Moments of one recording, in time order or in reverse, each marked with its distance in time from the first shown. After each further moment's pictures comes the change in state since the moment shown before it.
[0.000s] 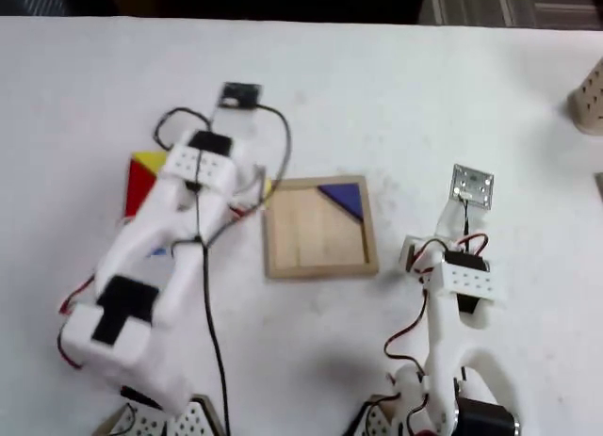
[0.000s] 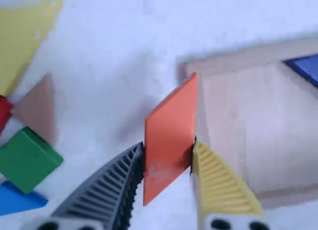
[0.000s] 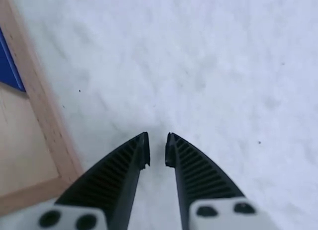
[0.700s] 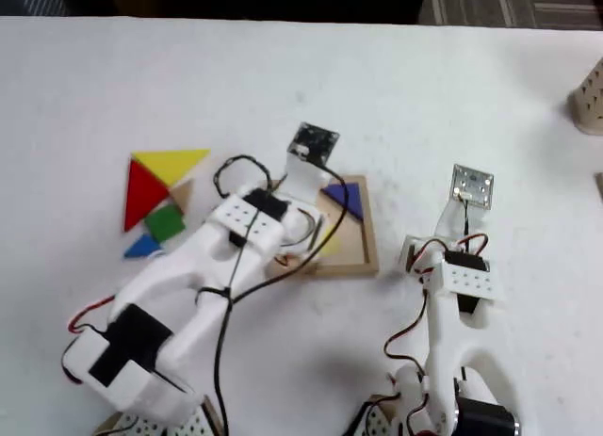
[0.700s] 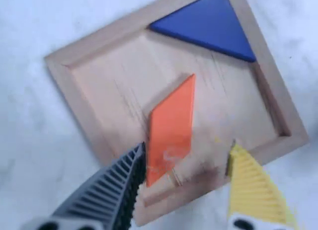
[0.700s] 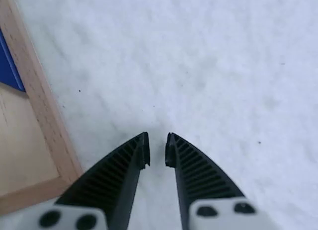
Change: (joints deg) left arm 15.3 -6.1 17.3 -18.5 0.2; right arm 0.0 0.0 0.0 0.0 0.0
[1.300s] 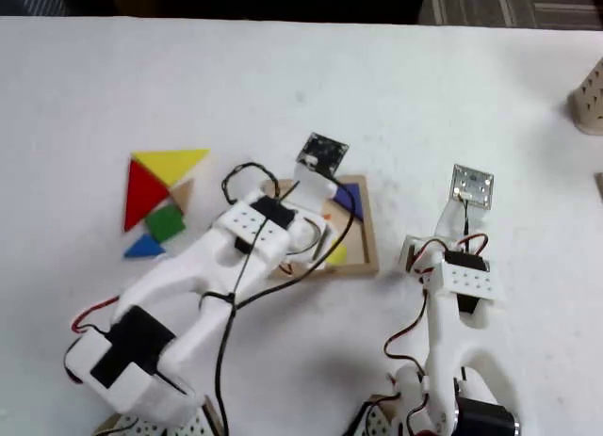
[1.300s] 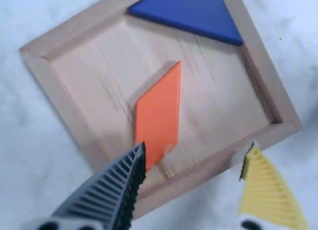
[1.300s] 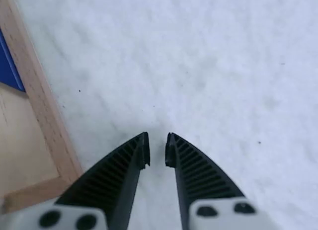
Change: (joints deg) left arm 1.8 0.0 0.7 0.4 -0.1; right arm 0.0 0.0 0.0 0.0 0.0
